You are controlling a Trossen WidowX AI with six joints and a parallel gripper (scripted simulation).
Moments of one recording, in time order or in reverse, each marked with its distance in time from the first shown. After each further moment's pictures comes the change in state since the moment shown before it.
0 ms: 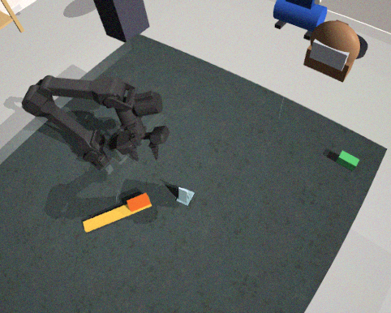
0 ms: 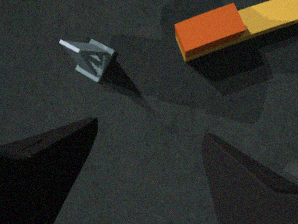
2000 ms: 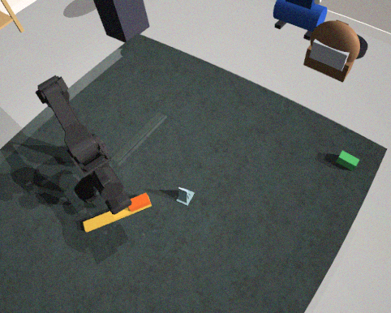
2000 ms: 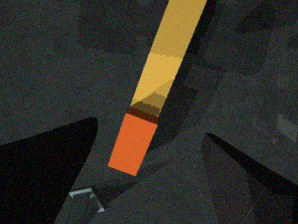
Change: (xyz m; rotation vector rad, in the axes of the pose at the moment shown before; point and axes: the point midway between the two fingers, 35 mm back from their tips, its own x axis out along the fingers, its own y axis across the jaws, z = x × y) arm 0.047 -0.077 0.129 0.804 0.151 -0.340
